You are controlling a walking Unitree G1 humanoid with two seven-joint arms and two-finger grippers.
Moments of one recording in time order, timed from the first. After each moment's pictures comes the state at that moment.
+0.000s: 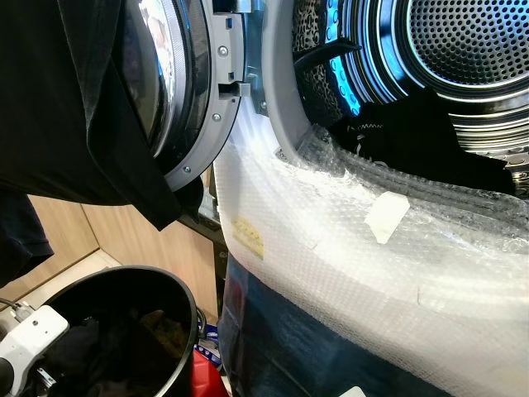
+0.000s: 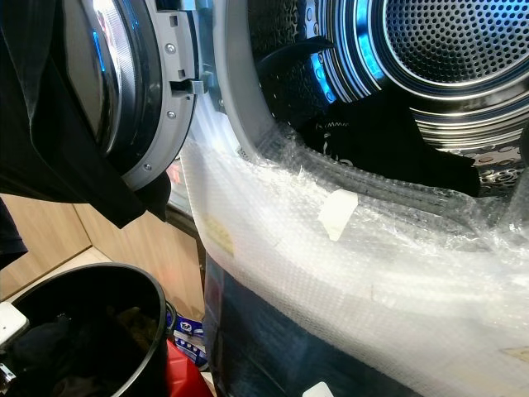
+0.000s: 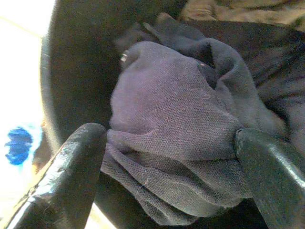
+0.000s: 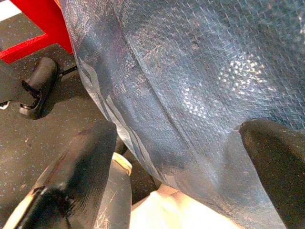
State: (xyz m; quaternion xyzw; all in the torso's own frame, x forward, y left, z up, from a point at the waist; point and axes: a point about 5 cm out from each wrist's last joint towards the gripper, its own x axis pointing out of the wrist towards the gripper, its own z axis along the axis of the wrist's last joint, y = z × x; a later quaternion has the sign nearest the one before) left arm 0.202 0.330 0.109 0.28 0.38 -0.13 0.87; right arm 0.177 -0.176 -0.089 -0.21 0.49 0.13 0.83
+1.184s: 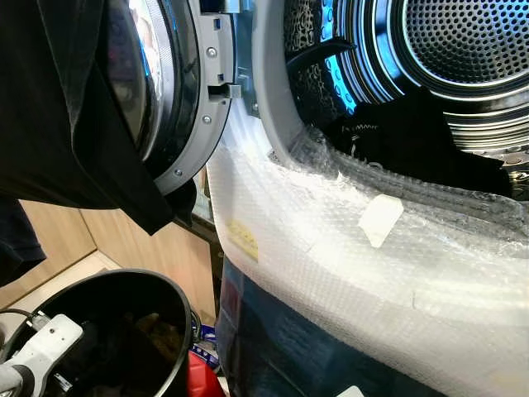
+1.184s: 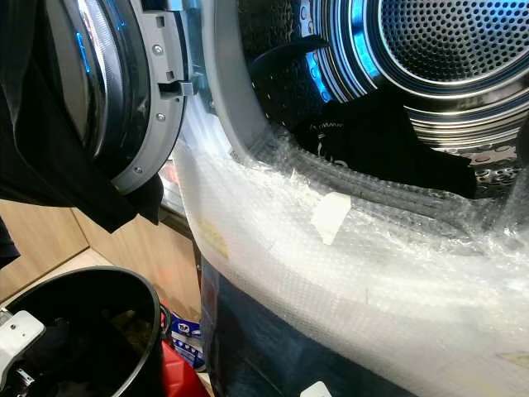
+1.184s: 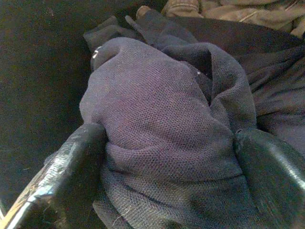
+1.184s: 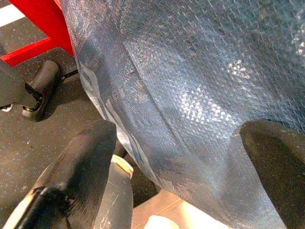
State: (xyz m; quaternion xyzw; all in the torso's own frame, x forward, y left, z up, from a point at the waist) left arm 0.204 0.320 0.077 0.24 0.40 -0.13 0.87; right arm 0.178 -0.174 -0.089 -0.21 0.49 0.14 0.84
